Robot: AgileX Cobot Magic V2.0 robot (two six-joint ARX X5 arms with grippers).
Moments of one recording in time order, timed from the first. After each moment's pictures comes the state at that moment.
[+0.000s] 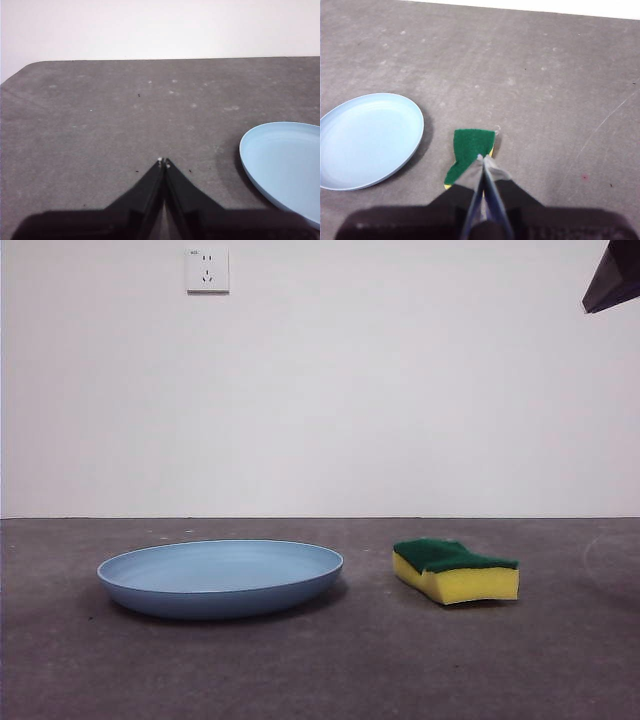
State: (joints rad) left arm -0.03 0.05 0.04 -0.13 0.01 -0.02; right arm 0.66 0.69 0.68 -0.46 0.31 0.16
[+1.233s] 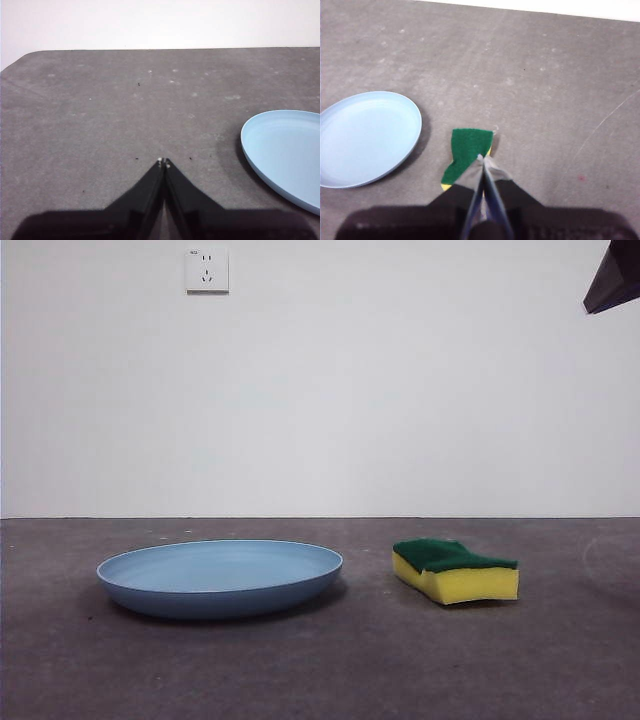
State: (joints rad) left arm -0.03 0.00 0.02 -0.19 0.01 -0.02; right arm 0.65 0.68 0.68 -0.46 0.32 0.13
